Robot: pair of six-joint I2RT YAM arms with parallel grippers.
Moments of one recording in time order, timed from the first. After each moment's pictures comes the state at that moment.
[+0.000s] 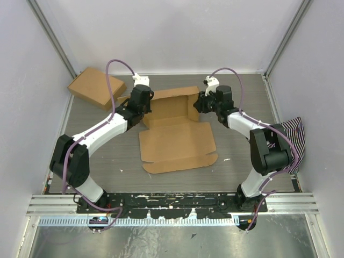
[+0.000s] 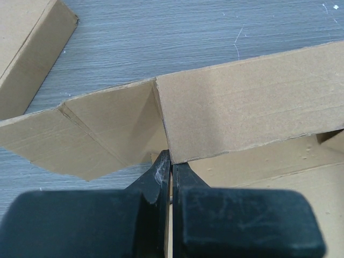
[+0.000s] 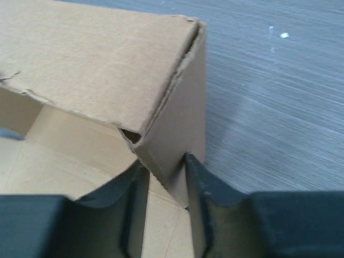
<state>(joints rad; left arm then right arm) -0.58 1.61 1.20 -0.16 -0.43 -0.28 0.24 1.70 1.04 0.21 -0.38 0.05</state>
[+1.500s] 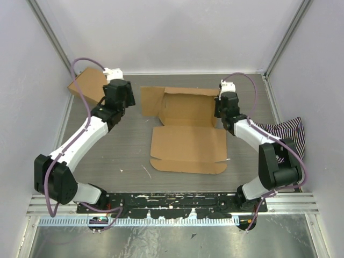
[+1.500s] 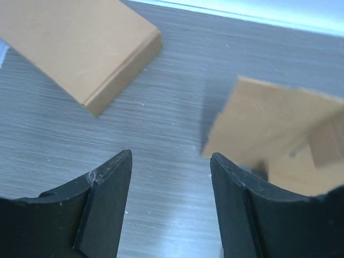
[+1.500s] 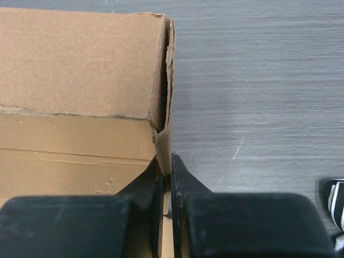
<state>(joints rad) -0.46 1.42 1.20 -0.28 -0.51 -0.31 0.25 1.53 0.91 0.11 0.22 0.14</state>
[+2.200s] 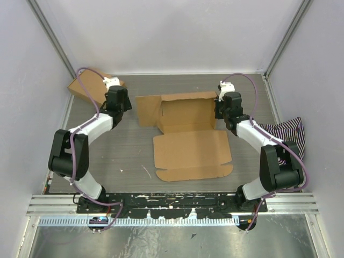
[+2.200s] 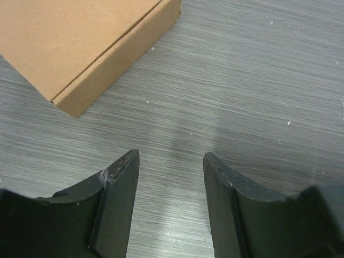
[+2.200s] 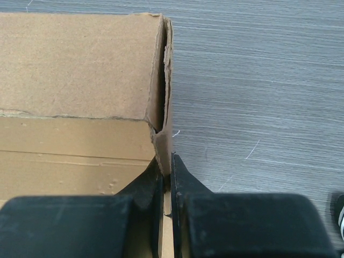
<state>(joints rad) -0.27 1.65 1.04 0.08 -0.36 -0.35 0.21 1.49 0.89 0.06 0.03 0.06</state>
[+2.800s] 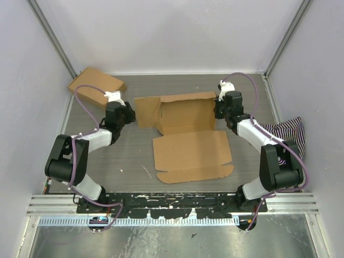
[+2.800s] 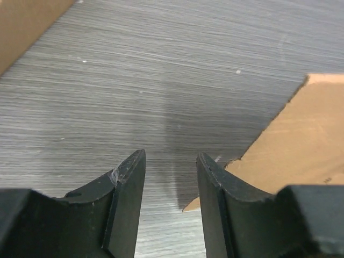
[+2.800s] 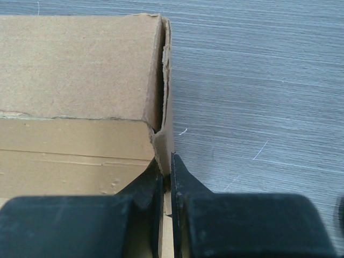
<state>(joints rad) -0.26 1.60 0.75 0.40 -0.13 -0.38 0.19 1.49 0.91 0.04 -0.03 0.06</state>
